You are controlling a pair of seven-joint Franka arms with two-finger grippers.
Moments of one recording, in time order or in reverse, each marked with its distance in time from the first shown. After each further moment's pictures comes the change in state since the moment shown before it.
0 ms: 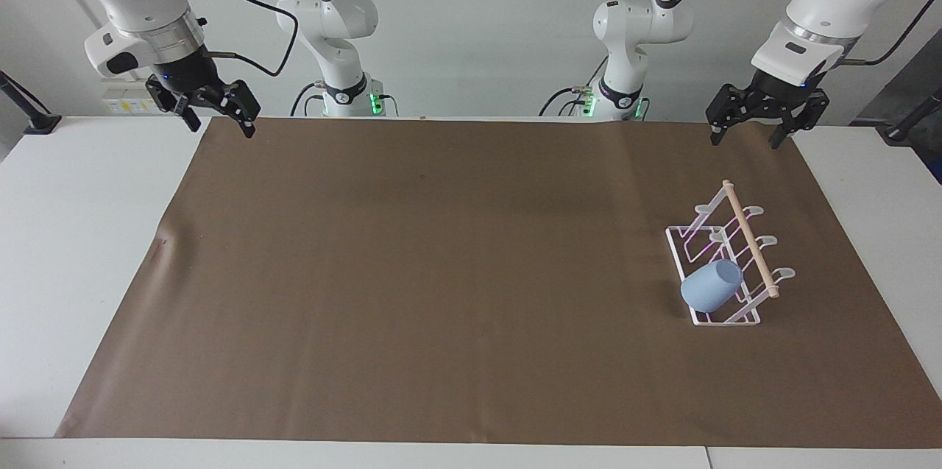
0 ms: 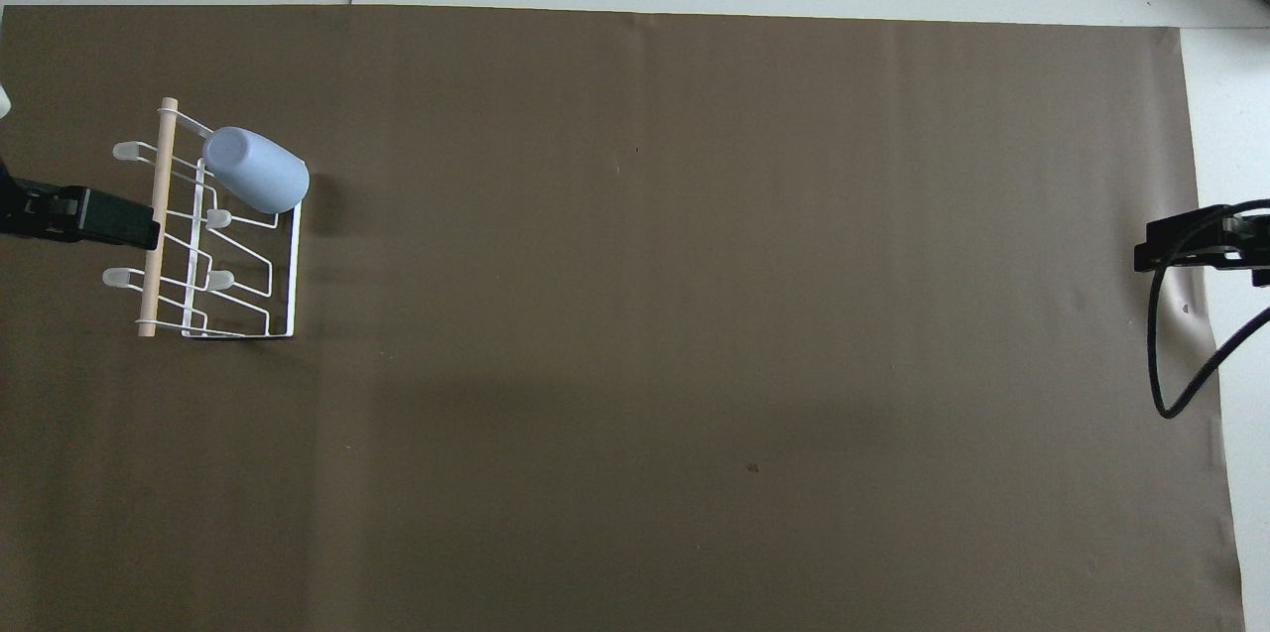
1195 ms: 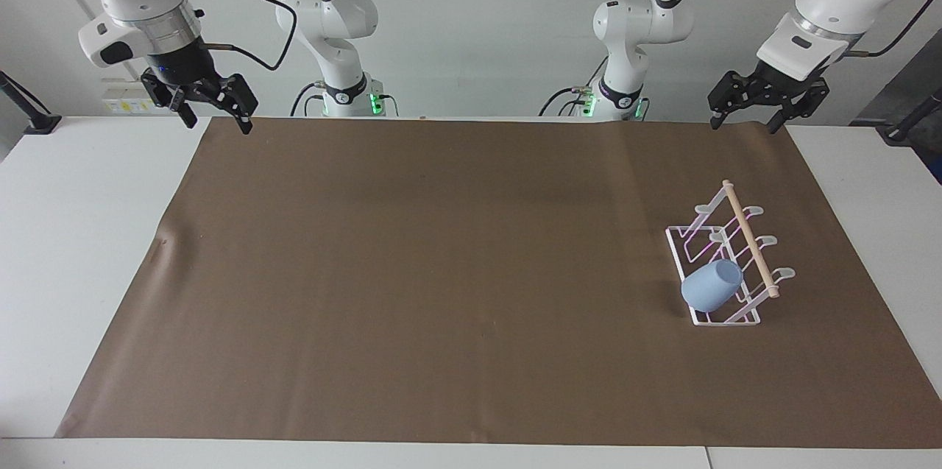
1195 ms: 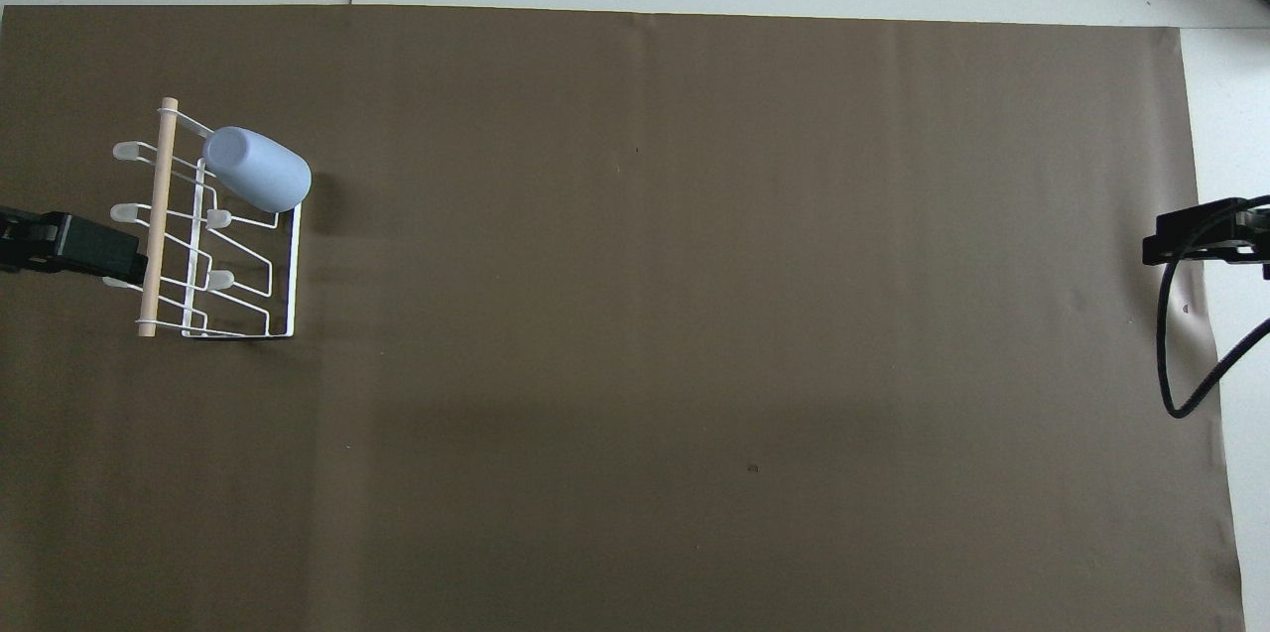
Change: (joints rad) left arm 0.000 0.000 0.006 0.034 -0.023 -0.110 0.004; right arm 0.002 0.000 0.001 0.018 0.000 -0.003 0.000
